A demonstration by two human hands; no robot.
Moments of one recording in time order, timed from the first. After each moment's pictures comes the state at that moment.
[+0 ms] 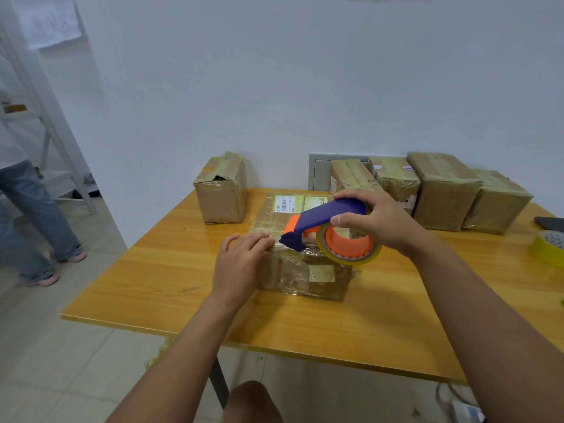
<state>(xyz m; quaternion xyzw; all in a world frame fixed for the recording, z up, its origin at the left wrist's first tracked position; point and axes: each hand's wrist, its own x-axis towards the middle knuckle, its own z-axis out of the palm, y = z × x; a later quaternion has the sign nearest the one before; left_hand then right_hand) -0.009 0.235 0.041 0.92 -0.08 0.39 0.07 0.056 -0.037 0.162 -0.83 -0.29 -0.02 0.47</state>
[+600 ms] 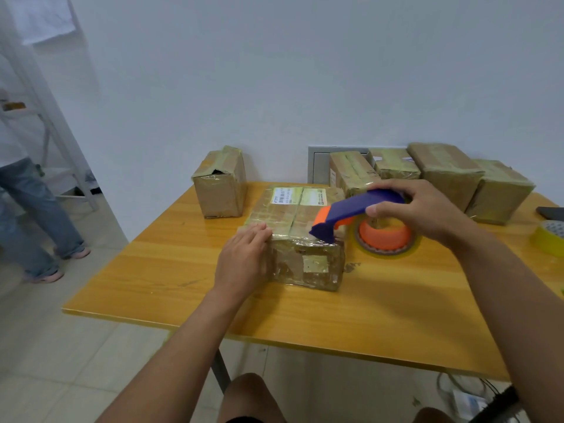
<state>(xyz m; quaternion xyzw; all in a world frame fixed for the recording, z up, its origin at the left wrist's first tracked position) -0.010 0.221 0.044 0.93 -0.04 0.36 0.11 0.055 -0.086 0.173 -0.86 -0.26 -0.04 0.44</state>
